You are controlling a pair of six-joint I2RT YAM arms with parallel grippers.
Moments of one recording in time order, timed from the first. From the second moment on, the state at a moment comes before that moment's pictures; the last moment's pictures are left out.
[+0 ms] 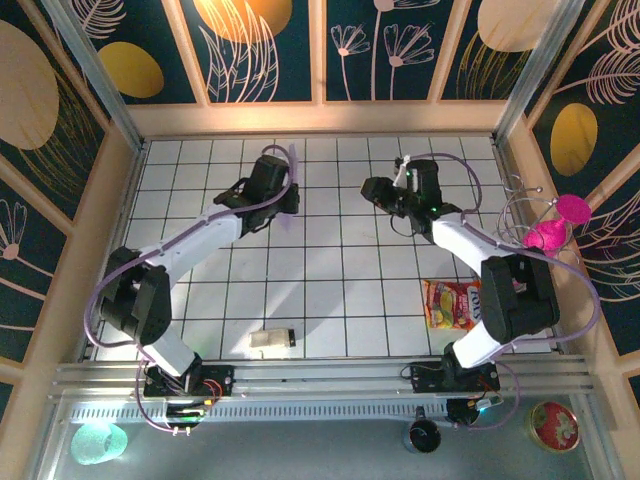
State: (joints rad) left arm -0.57 1.67 1.28 -0.36 -0.20 -0.36; right arm 0.30 1.56 0.96 0.06 -0.38 0.72
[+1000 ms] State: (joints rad) left arm -0.76 2.17 1.40 -0.55 -0.81 -0.33; right arm 0.23 1.50 0.87 0.01 -0.32 0.72
